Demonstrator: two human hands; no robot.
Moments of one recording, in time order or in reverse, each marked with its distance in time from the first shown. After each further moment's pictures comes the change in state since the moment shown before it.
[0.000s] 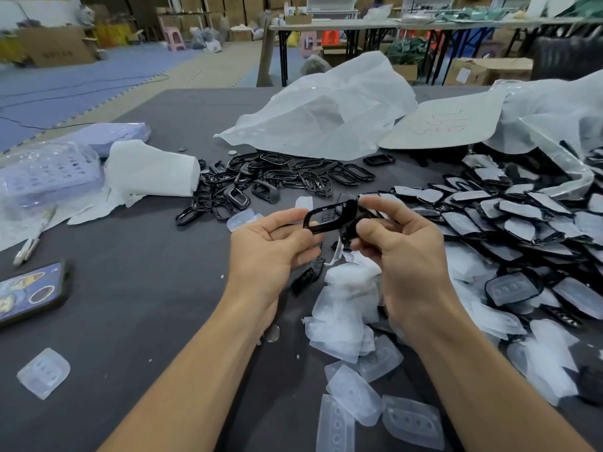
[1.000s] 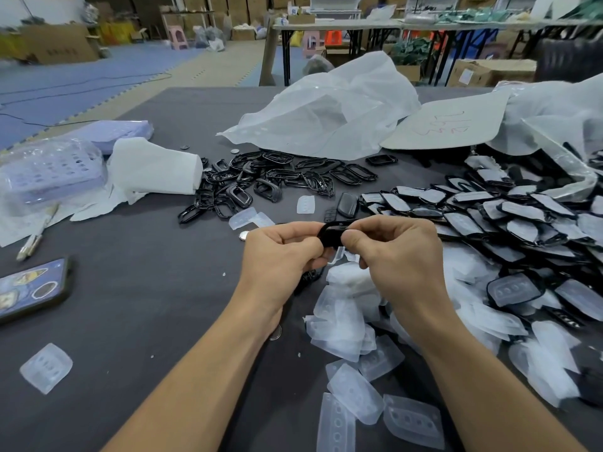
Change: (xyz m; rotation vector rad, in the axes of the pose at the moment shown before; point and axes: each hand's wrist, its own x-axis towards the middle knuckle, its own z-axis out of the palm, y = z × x) left_hand -0.009 0.000 0.005 0.198 -0.058 0.014; right_hand -0.003 0.002 -0.001 -0.527 0.002 -0.170
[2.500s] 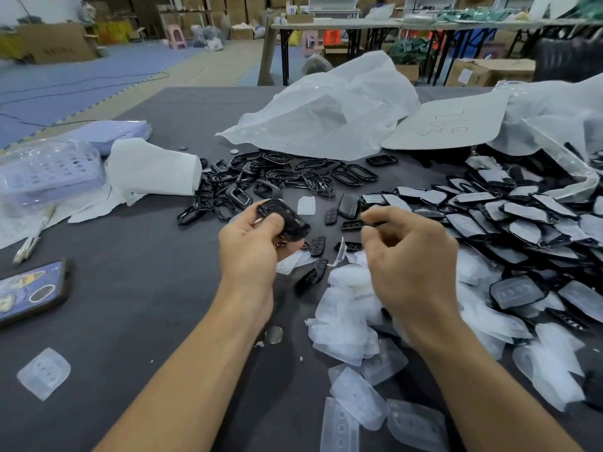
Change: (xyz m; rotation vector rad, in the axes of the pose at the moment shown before) left_hand 0.019 0.000 -0.013 -0.163 0.263 0.046; right_hand -0.005 0.001 -0.002 -0.287 0.155 -0.206
